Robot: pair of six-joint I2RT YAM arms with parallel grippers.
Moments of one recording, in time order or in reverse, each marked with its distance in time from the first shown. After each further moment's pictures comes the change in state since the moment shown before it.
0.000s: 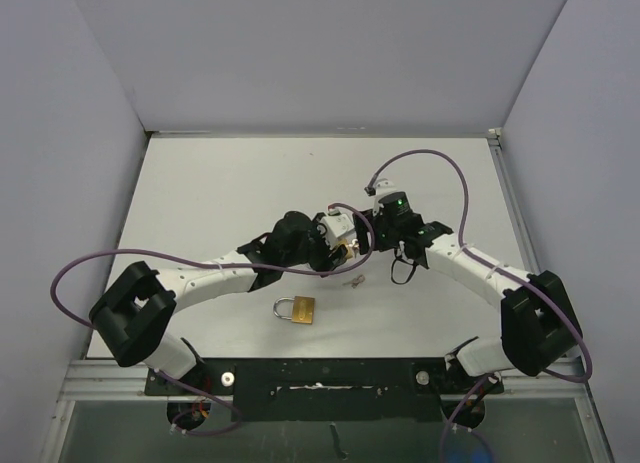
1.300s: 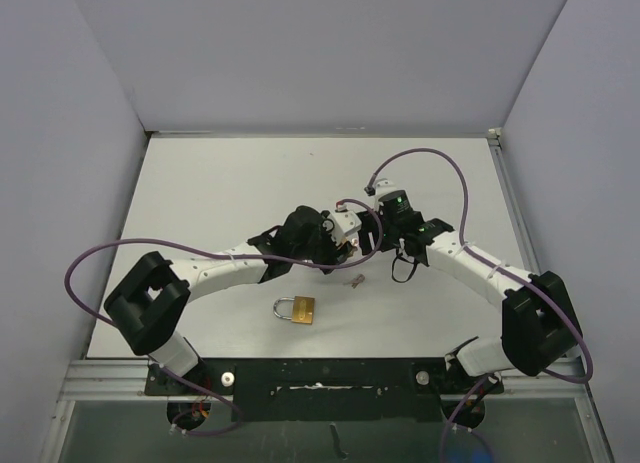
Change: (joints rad) left arm -0.001 0.089 0.098 -0.100 -0.036 0.005; right arm -0.004 0.000 0.031 -0.072 0.006 -0.016
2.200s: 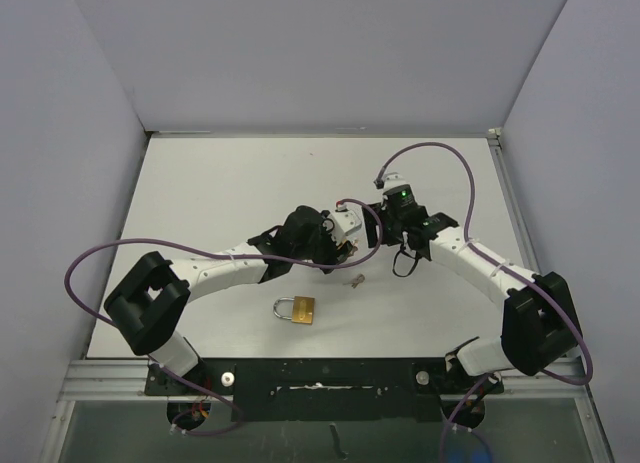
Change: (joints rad) left arm 0.000 0.000 0.001 0.000 -0.006 0.000; right arm -0.035 0.001 0.042 -0.054 0.085 0.020
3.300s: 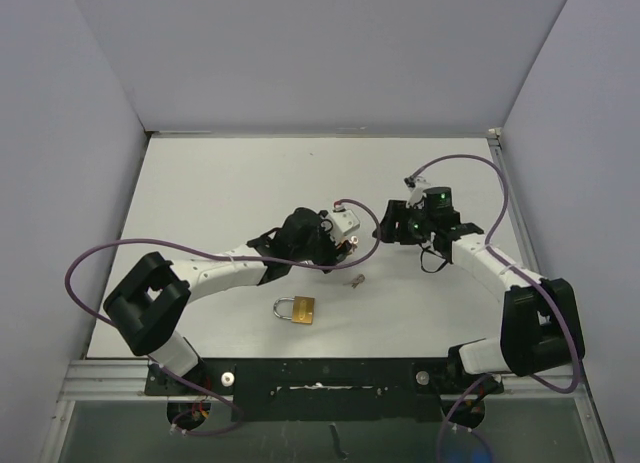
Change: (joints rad) left arm 0.000 -0.002 -0.016 0.029 -0.022 -0.008; right arm -0.261 -0.030 -0.148 0.208 -0.469 0.109
